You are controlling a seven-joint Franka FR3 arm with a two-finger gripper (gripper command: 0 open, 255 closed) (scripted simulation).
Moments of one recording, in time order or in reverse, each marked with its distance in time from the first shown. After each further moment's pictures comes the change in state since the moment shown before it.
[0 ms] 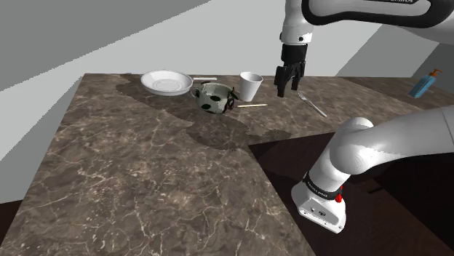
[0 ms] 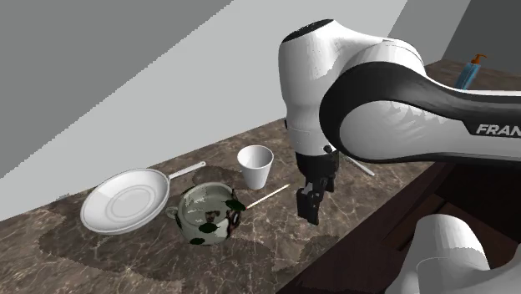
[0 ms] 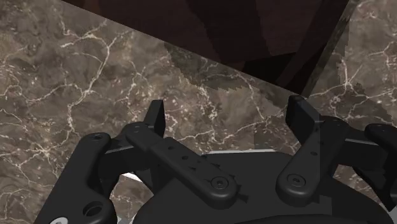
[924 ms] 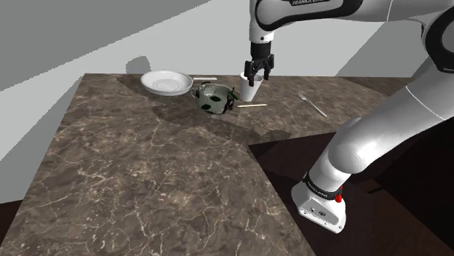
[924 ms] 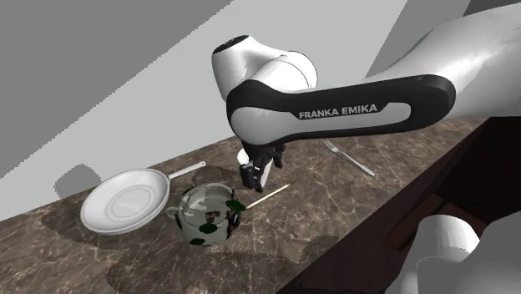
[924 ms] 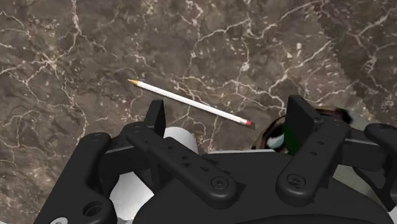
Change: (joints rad) arm -0.048 0.433 -0.022 0.238 -0.108 0.236 0.009
